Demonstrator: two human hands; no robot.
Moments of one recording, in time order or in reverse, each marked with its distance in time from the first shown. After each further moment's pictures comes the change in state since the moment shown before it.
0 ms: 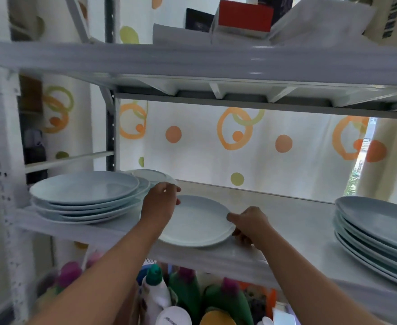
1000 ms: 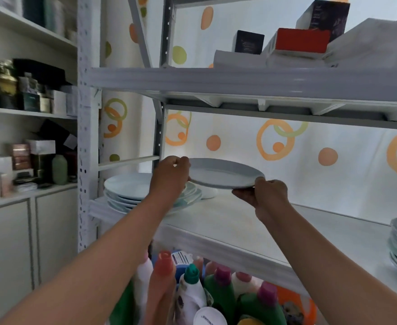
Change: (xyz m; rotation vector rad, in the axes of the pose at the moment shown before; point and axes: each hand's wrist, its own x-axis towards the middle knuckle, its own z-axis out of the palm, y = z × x) left_hand -0.014 0.051 -0.101 0.054 0.175 0.075; right_hand -0.056 -0.108 0.021 0.955 -0.019 -0.097
